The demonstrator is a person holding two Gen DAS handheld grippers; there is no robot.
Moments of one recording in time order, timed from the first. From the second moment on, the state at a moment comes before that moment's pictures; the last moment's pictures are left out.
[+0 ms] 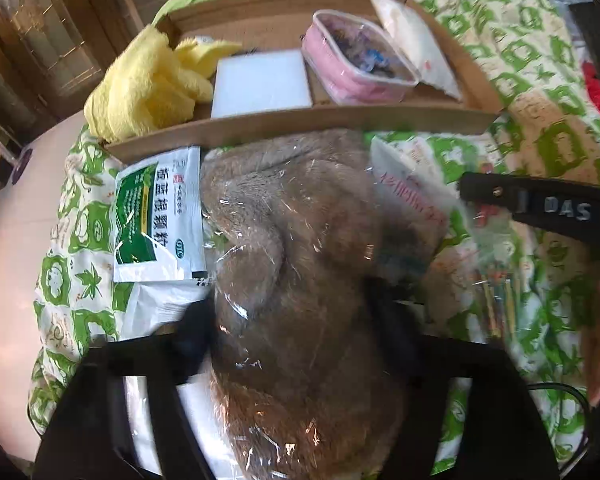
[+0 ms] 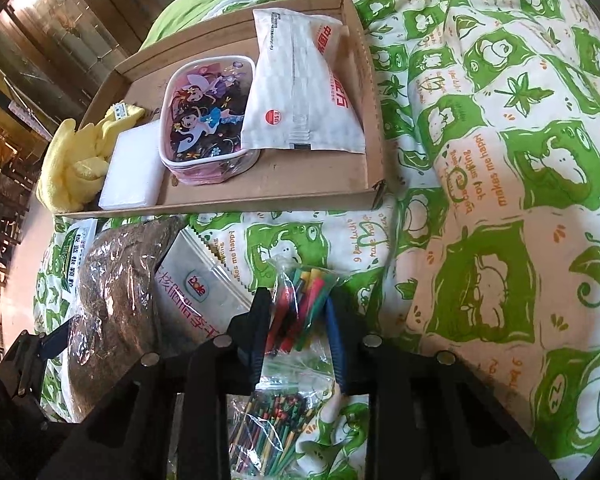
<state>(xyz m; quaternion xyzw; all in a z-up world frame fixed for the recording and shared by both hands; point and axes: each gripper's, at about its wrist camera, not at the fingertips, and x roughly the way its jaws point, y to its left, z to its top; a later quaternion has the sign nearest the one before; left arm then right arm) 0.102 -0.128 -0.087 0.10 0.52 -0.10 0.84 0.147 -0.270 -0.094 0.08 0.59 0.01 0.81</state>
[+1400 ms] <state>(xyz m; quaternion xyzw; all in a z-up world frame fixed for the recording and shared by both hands) 0.075 -0.074 -0.038 -0.03 0.47 -0.16 0.87 0.128 -0.279 -0.060 0.09 0.53 0.04 0.84</state>
